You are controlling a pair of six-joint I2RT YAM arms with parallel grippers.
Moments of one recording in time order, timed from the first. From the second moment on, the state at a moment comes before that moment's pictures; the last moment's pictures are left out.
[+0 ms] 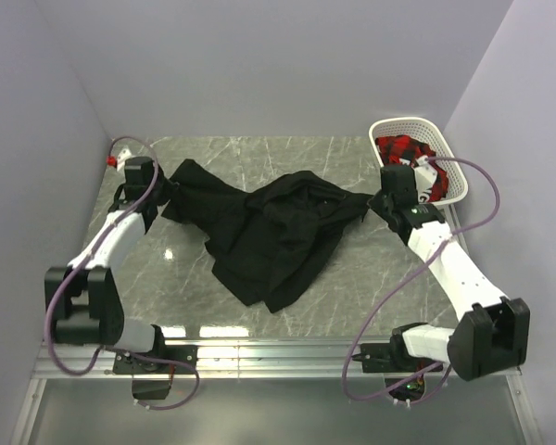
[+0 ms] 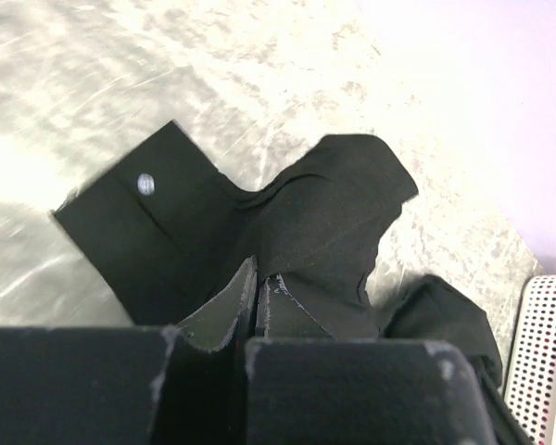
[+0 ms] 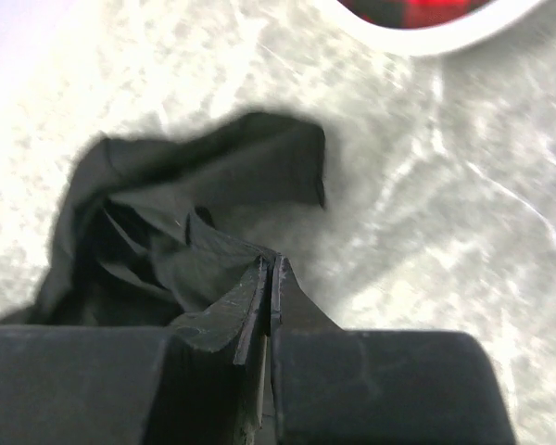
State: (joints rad) left arm -0.01 1.47 1.00 -0.06 -0.08 -0.81; right arm 0.23 1.21 0.98 -0.48 0.39 0.83
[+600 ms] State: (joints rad) left arm 0.05 1.30 0.92 -0.23 -0.22 -0.67; right arm 0.49 1.34 1.13 -0.46 0.34 0.57
